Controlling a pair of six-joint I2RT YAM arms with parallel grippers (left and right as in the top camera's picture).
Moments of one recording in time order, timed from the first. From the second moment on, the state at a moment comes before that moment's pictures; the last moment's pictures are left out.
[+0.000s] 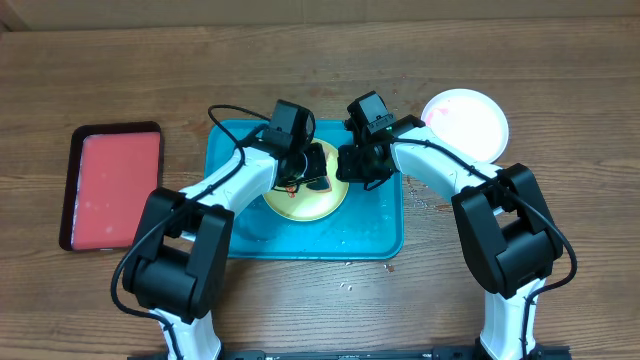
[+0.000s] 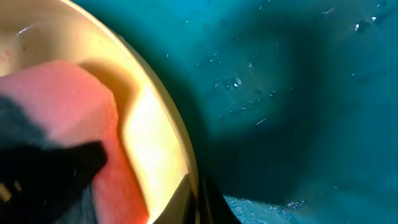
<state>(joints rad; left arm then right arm) -0.37 1.95 1.18 -0.39 0.23 -0.58 0.48 2.08 1.40 -0.61 -0.27 0.43</state>
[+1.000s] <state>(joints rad) -0.31 1.98 1.28 -0.62 0.20 -0.57 0.48 2.08 1.40 -0.62 -0.27 0.44</state>
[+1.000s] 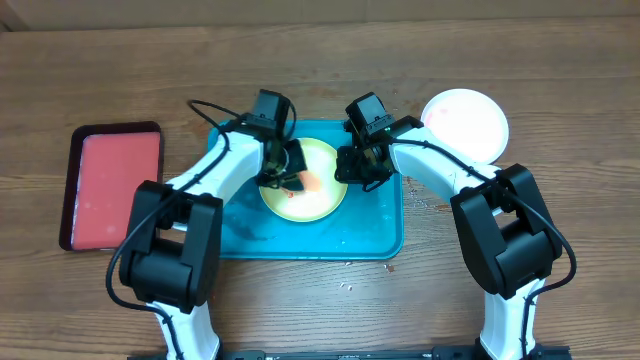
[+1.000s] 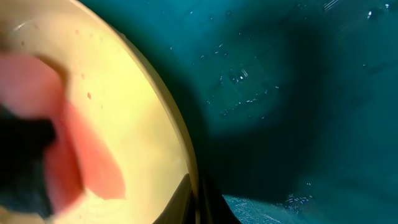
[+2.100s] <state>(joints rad) -0.28 1.98 1.29 -0.56 0.08 -0.58 0.48 2.08 1.40 -0.62 -0.27 0.46</state>
